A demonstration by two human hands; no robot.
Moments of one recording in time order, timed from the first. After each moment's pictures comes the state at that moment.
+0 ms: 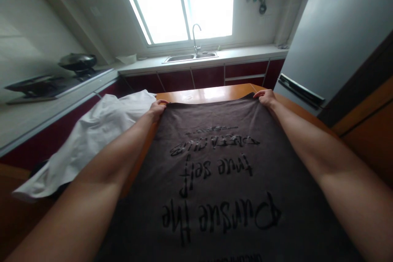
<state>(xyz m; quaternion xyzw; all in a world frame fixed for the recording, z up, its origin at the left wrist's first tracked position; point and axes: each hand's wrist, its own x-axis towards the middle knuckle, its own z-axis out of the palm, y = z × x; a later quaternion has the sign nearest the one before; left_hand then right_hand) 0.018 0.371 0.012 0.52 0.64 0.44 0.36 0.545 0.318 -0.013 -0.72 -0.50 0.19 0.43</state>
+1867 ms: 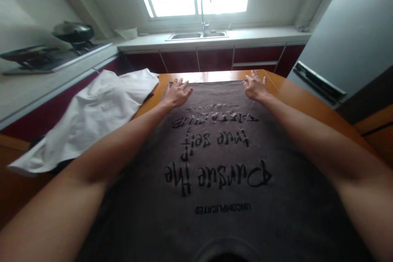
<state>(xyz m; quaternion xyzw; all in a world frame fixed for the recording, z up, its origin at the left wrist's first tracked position) 0.074 0.334 0.008 0.80 0.60 0.10 -0.03 0.439 0.318 -0.003 -0.69 -0.69 0.00 0.21</state>
